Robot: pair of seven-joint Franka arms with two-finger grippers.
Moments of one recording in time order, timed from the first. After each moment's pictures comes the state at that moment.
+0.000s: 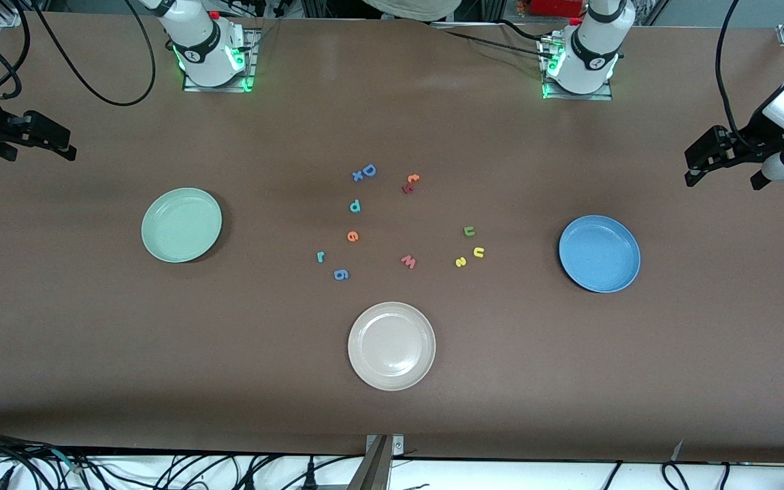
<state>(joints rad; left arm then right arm) -0.11 0.00 0.03 -1.57 0.03 1.67 -0.03 -0.03 -0.02 0.01 -1.63 0.01 1.56 -0.03</state>
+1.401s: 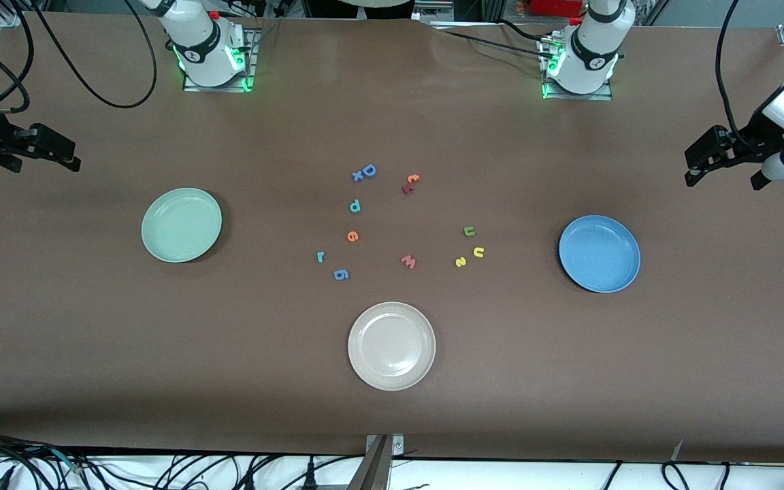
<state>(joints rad) -0.11 0.00 0.03 -1.57 0.03 1.67 -0.03 -0.02 0.01 0.01 -1.64 0.00 1.61 -0.03</state>
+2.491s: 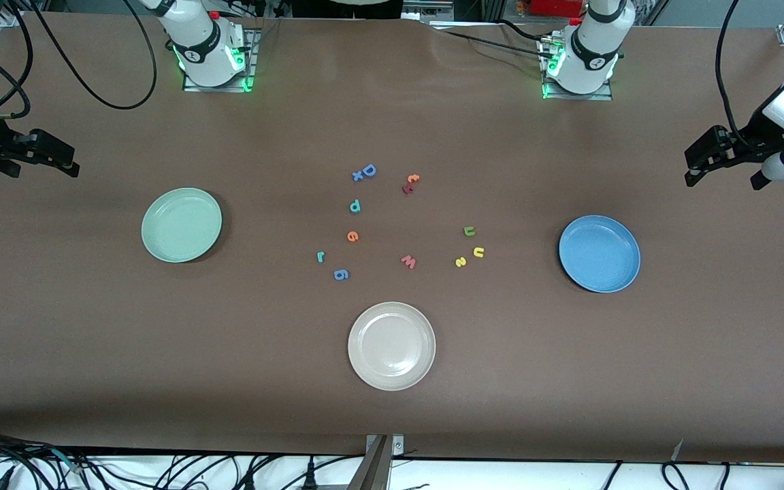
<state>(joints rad) -0.11 0.00 0.03 -1.57 0.03 1.67 -0.03 -0.02 0.01 0.01 -1.63 0.00 1.62 -0.03</state>
